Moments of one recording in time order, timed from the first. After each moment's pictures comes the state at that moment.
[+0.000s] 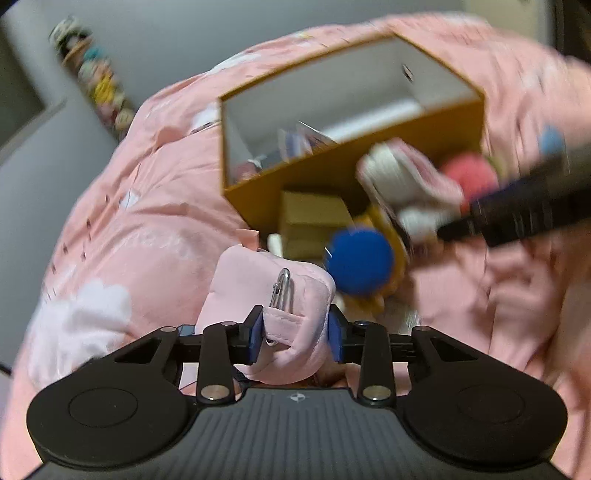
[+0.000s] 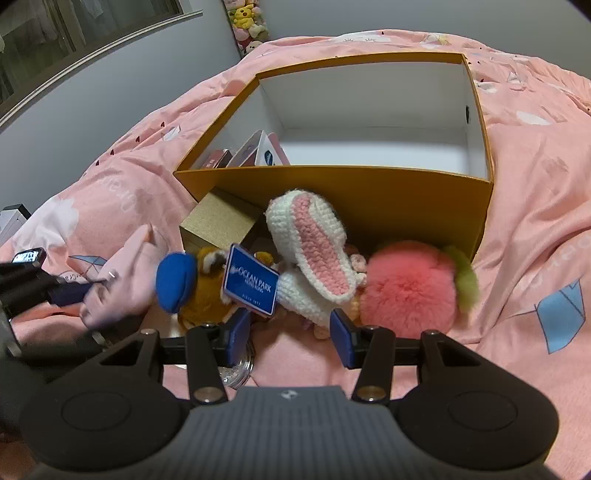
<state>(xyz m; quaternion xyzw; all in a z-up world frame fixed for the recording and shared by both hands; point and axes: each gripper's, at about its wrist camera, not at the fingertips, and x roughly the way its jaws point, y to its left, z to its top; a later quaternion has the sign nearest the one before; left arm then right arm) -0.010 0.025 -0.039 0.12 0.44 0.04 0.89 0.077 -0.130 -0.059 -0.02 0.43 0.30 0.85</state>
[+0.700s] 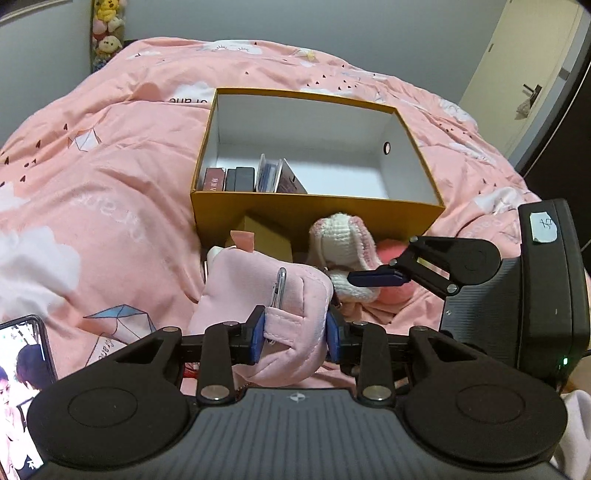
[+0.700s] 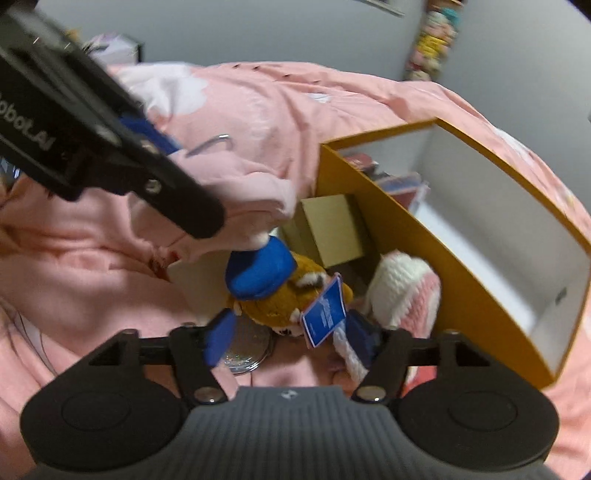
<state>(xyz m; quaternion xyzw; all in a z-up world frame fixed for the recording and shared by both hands) -0.005 0.056 -0.008 -0.10 0.44 -0.04 0.89 0.045 -0.067 -0.061 -0.33 0.30 0.48 0.76</state>
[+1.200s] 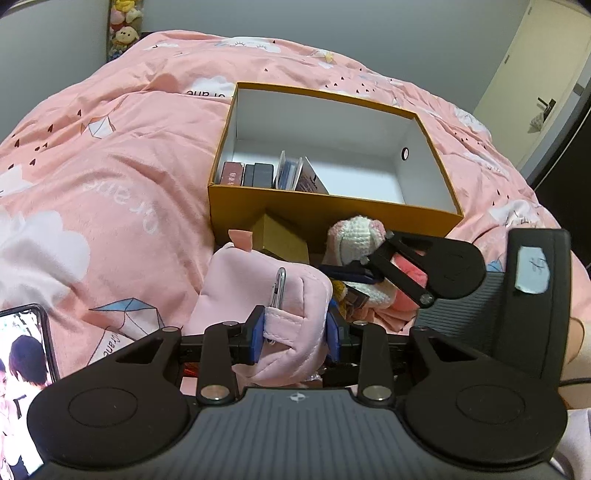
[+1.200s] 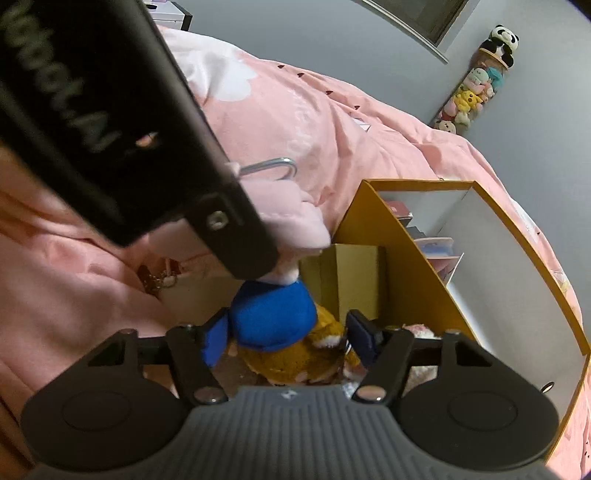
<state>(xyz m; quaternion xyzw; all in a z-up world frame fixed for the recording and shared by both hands) -0.003 0.069 -0.014 -0.13 0.44 -0.02 0.89 0.031 -0.036 -0.073 -0.40 0.22 0.48 0.75</state>
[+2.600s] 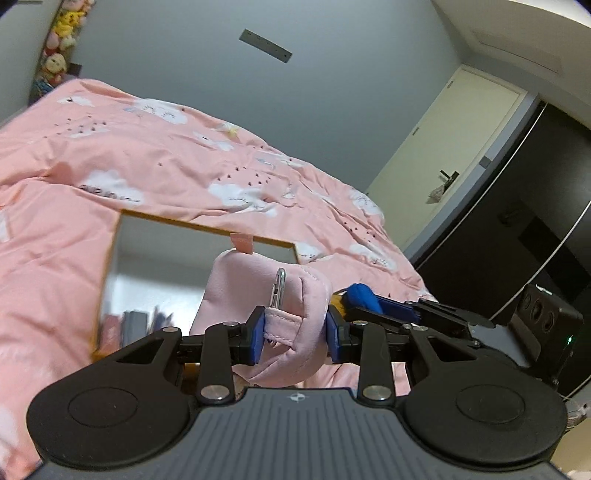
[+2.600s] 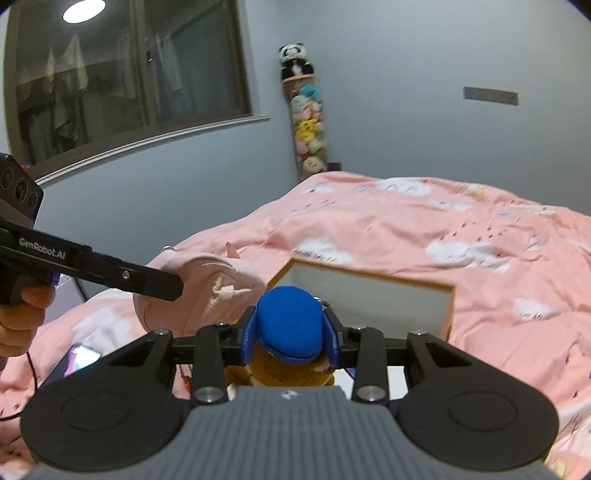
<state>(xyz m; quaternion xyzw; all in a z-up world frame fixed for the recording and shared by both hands) 0.077 0.072 0.092 -0.22 0.32 -0.17 0.90 0.114 -0.180 0.094 -0.03 0.23 0.38 0.89</state>
